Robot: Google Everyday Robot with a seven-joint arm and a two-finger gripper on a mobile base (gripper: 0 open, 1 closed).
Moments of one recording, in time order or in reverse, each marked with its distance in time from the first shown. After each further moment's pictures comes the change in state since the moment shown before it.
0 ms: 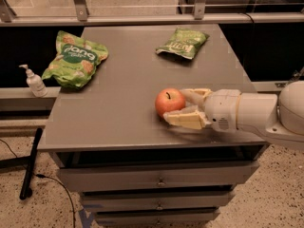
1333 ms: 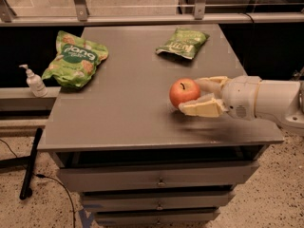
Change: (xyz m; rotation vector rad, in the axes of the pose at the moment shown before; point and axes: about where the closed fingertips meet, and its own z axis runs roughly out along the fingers) arm -0.013 -0.044 -0.034 0.110 0.015 -0.071
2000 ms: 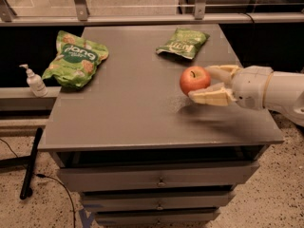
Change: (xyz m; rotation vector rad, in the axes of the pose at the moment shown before) arm -0.008 -0.037 -0.011 0.071 -0.043 -0.072
